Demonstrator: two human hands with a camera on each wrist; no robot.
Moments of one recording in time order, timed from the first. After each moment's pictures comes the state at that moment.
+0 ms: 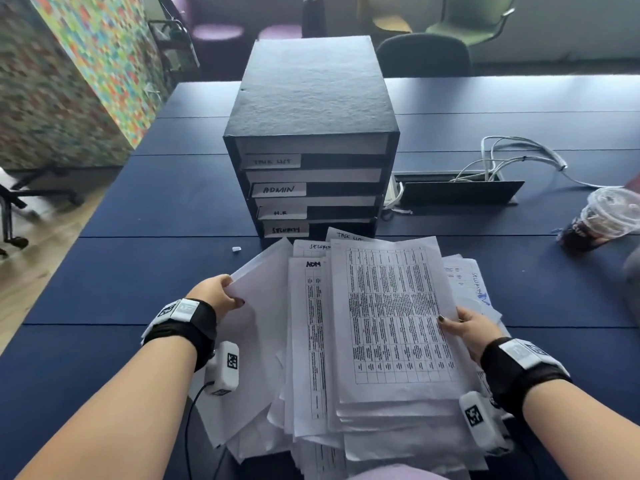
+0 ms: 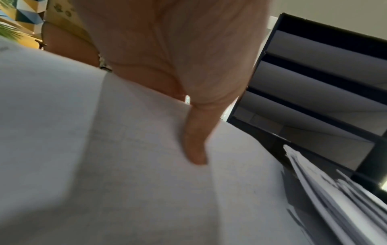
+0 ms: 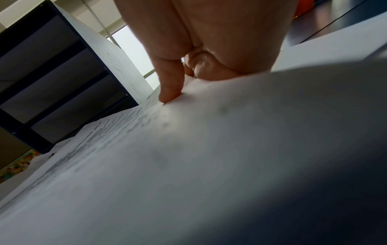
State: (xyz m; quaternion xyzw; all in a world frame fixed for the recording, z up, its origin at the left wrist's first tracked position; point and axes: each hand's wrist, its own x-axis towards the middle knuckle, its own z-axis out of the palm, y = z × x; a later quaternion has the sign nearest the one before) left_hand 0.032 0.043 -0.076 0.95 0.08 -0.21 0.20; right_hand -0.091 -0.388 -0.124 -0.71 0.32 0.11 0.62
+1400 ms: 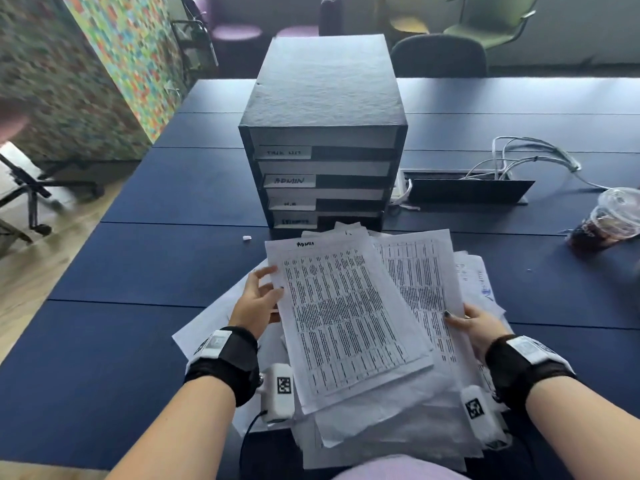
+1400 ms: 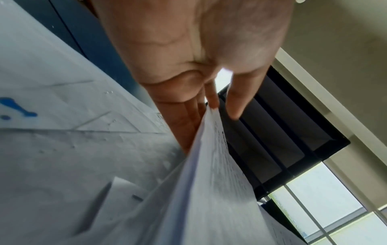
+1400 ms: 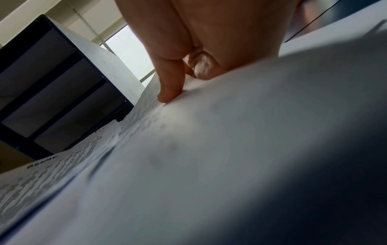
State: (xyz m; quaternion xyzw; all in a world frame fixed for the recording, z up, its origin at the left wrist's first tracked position) left_hand -0.048 -0.025 -0.068 0.71 0.14 -0.13 0.68; right_hand -0.097 -0.393 -0.129 -0.65 0.32 0.11 0.68
